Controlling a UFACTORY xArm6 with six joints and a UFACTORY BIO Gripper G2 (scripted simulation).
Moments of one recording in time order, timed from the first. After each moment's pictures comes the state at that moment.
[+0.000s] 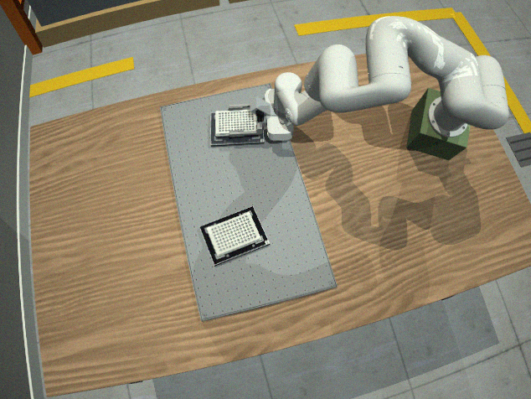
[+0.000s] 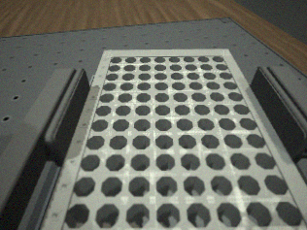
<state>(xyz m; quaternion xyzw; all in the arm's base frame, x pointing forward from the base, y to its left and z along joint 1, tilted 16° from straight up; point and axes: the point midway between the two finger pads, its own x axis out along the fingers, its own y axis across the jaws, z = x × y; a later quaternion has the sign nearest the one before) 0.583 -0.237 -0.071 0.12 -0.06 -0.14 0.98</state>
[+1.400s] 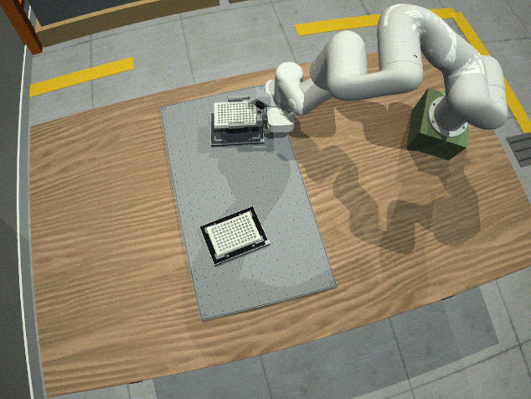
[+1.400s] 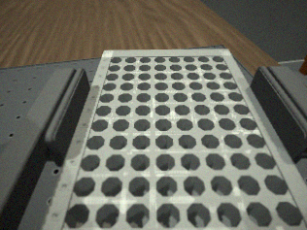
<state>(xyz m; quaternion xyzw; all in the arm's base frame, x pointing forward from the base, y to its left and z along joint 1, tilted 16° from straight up) 0.576 -0.246 -0.029 0.12 -0.06 -0.14 0.98</state>
